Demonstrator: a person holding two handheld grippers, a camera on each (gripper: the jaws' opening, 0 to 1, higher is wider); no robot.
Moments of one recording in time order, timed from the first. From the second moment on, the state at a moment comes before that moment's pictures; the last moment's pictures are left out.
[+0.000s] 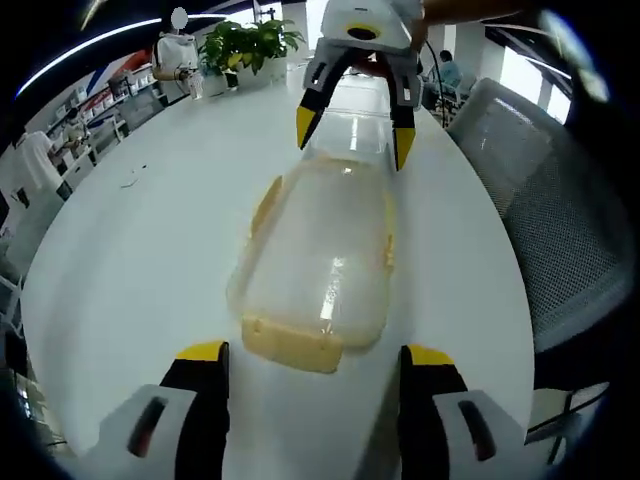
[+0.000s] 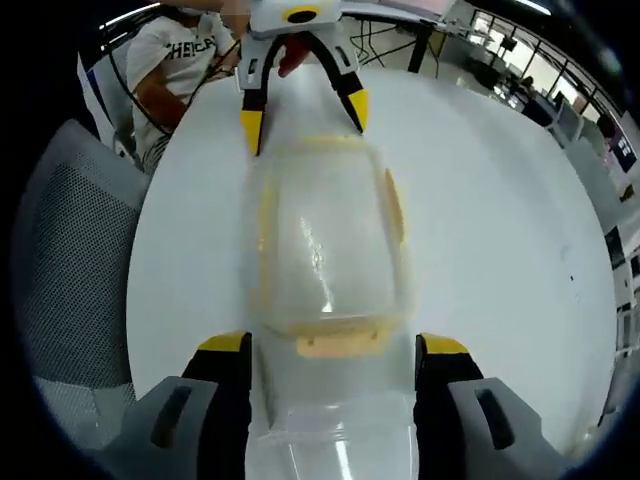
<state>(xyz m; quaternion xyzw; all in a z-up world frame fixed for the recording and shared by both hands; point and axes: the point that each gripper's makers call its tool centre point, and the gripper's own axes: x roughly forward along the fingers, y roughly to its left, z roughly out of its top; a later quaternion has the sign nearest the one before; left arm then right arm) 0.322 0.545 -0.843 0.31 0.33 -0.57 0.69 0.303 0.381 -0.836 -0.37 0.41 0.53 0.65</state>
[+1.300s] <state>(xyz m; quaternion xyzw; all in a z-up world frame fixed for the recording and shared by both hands) 0.317 0.539 -0.844 0.30 0.32 -0.60 0.67 0.301 0.373 -0.848 -0.39 0.42 0.54 0.61</state>
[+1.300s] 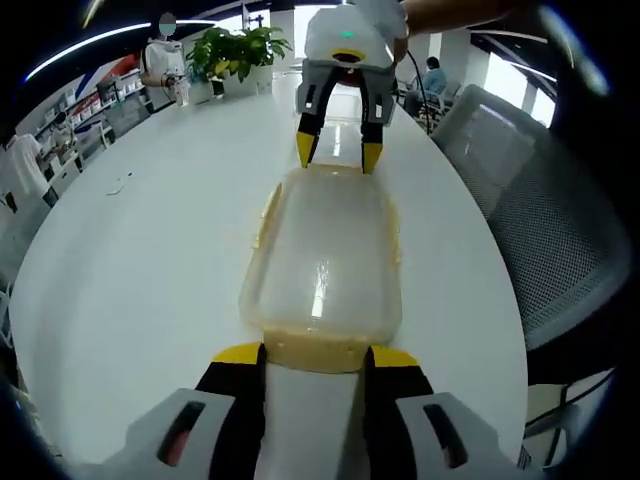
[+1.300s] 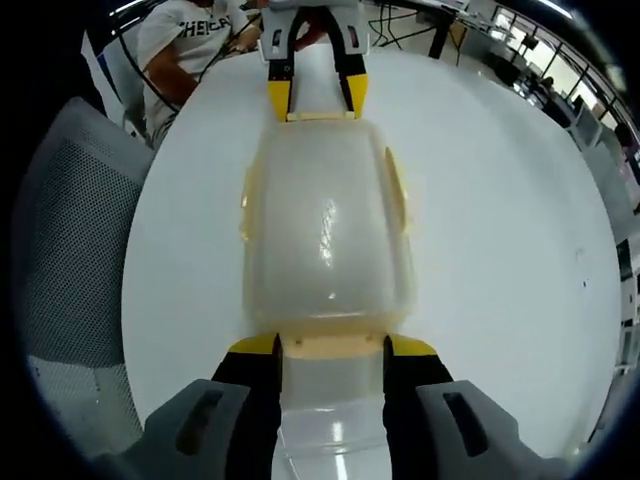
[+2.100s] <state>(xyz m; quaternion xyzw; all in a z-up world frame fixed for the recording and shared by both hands) 0.311 0.540 -0.842 0.31 0.33 -0.59 0.67 0.299 0.375 -0.847 -0.41 0.41 0.54 0.61</state>
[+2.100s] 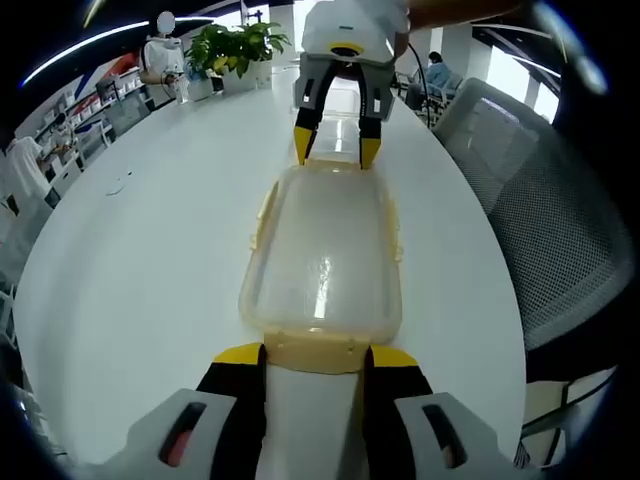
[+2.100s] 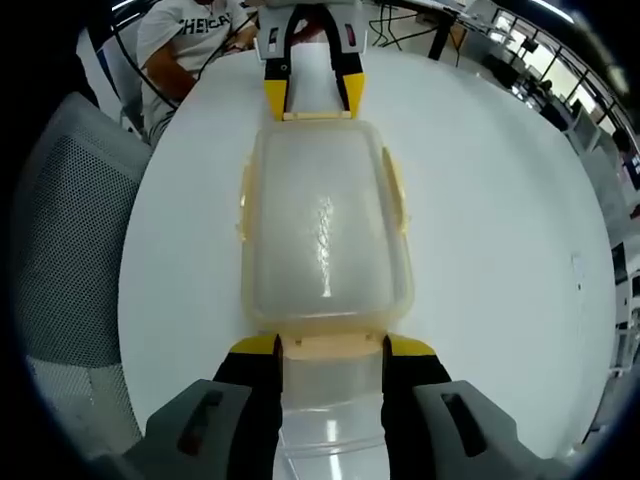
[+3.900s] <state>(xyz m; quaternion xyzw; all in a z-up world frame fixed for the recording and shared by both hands) 0.286 0.547 -0.793 0.29 0.32 -0.57 0.70 0.286 0.380 -0.803 -0.41 0.38 0.56 0.61</state>
